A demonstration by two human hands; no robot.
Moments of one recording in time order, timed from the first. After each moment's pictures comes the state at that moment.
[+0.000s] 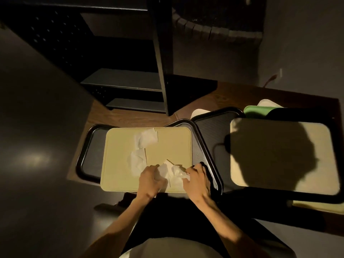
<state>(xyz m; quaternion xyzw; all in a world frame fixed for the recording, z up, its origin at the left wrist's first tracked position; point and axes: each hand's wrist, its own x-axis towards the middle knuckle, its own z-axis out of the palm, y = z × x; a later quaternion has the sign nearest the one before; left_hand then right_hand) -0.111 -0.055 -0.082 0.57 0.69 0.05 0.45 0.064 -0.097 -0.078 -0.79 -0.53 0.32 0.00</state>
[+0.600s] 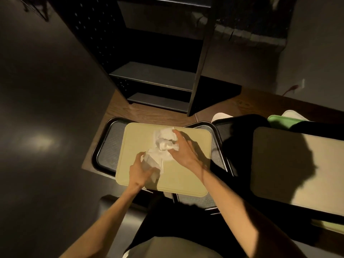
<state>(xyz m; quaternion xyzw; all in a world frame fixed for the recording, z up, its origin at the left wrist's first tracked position) -0.190 -0.021 -0.077 0.45 0.76 0.12 0.46 -0.006 0.028 -0.045 -0.68 -0.54 0.48 0.14</state>
